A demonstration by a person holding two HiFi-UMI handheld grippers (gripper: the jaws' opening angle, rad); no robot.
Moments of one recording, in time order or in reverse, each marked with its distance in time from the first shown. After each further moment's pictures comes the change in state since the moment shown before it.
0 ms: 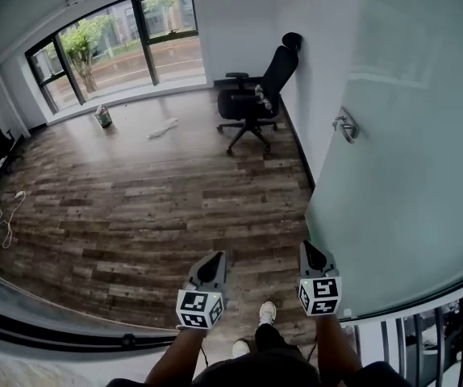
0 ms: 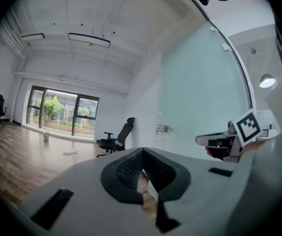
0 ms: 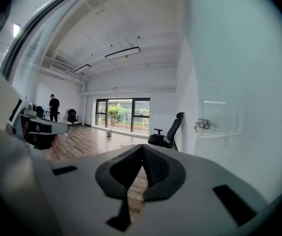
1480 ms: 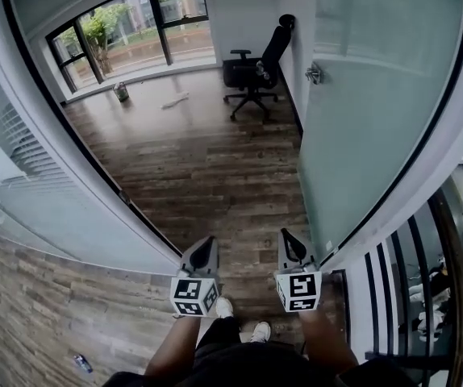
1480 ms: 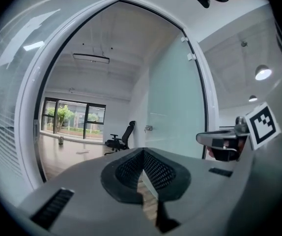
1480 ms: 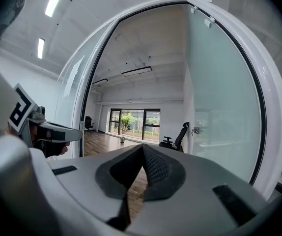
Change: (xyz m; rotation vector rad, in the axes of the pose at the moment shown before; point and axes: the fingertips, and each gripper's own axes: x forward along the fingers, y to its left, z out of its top) left arm -0.345 -0.292 -0.077 0.034 -0.035 0.118; right arm -0.442 0.069 -0.066 -0.037 -0.126 0.121
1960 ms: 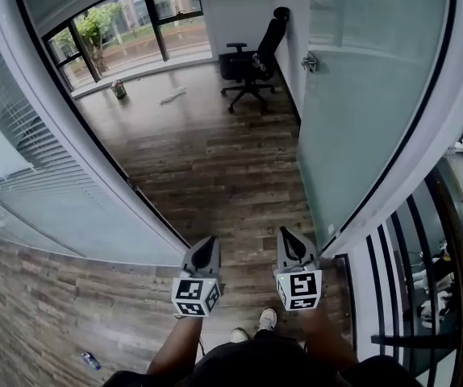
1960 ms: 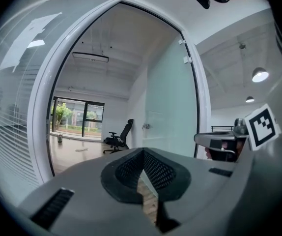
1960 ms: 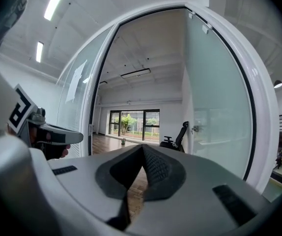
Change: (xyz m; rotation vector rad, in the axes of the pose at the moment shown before) left arm -0.064 -0.004 0.002 -0.008 0.018 -0.024; right arm -0.048 0.046 0.010 0.030 -0.016 -0.009
